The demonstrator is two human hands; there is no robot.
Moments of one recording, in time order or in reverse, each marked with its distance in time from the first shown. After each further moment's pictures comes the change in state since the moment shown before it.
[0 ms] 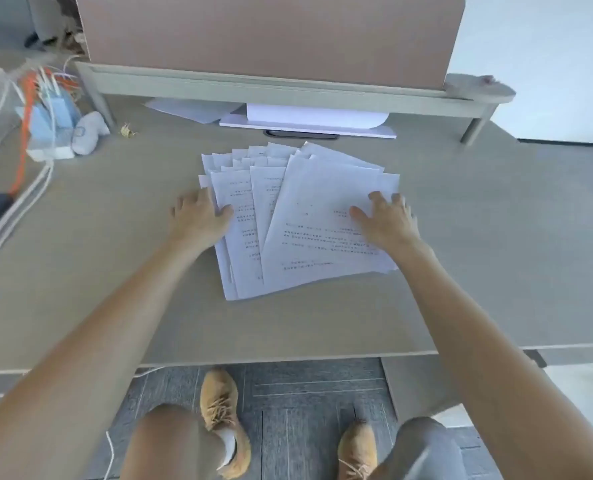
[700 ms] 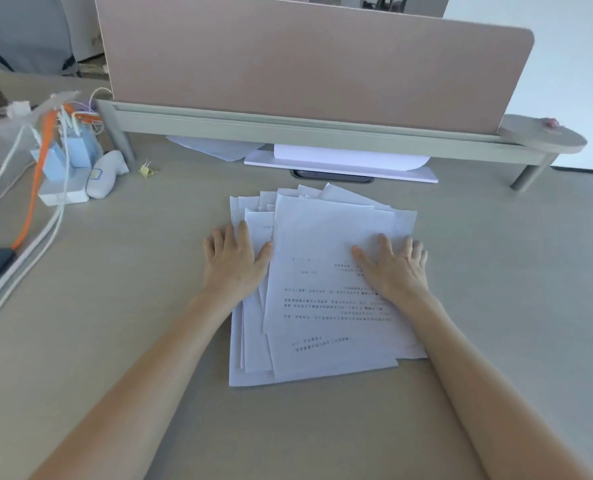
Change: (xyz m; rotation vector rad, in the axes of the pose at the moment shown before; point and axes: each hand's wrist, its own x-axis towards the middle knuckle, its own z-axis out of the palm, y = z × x) left_hand 0.060 0.014 0.027 0.186 0.058 0.103; right_hand 0.085 -0.033 0.050 -0.122 -0.051 0.014
